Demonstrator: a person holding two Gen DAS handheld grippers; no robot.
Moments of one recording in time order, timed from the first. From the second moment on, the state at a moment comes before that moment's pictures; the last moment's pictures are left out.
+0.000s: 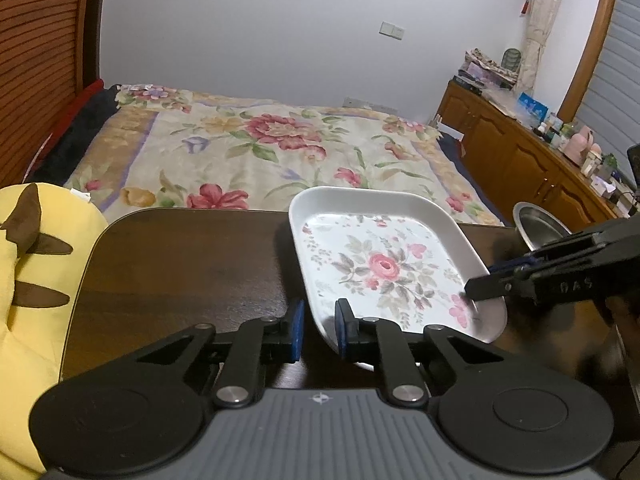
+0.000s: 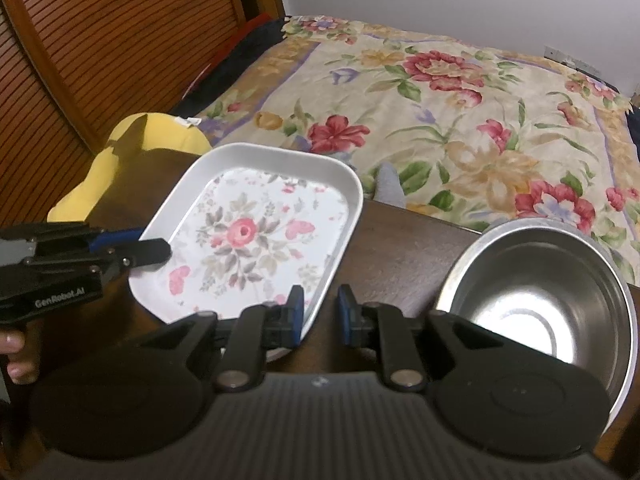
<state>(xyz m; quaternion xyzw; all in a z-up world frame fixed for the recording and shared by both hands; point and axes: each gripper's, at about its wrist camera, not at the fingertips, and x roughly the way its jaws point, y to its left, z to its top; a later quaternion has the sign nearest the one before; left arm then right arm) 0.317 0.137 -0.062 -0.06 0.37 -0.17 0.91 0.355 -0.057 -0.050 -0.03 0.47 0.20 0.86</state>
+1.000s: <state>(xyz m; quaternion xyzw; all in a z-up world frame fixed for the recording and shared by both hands) 0.262 0.135 -0.003 -0.04 0.33 -0.17 0.93 0.315 -0.065 -0.001 0.00 0.42 0.21 0.88</state>
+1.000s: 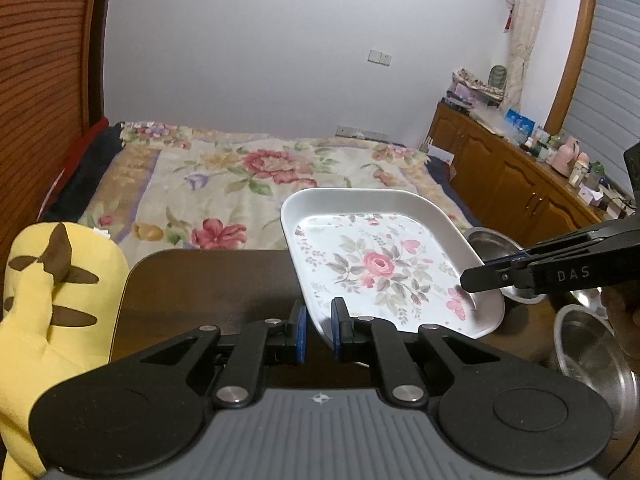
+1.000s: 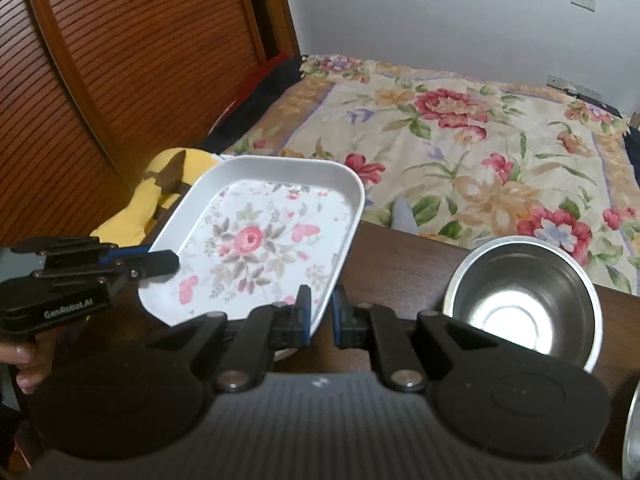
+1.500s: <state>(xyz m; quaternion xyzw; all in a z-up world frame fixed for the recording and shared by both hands) 0.209 0.117 0.020 -0.02 0.31 -0.19 0.93 0.262 -0.086 0.018 0.01 0.39 0.20 0.90</state>
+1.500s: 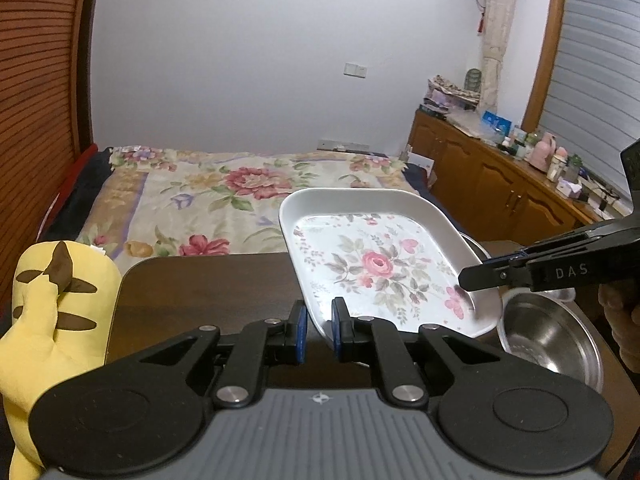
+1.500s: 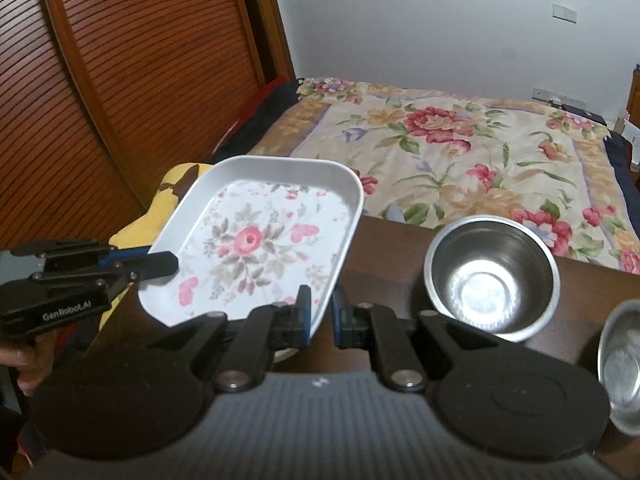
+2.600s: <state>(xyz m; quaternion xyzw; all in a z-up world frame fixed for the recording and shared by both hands) 0.129 0.117 0.006 0.00 0.30 -0.22 0.93 0.184 -0.103 0.004 0.03 0.38 0.21 0.90</state>
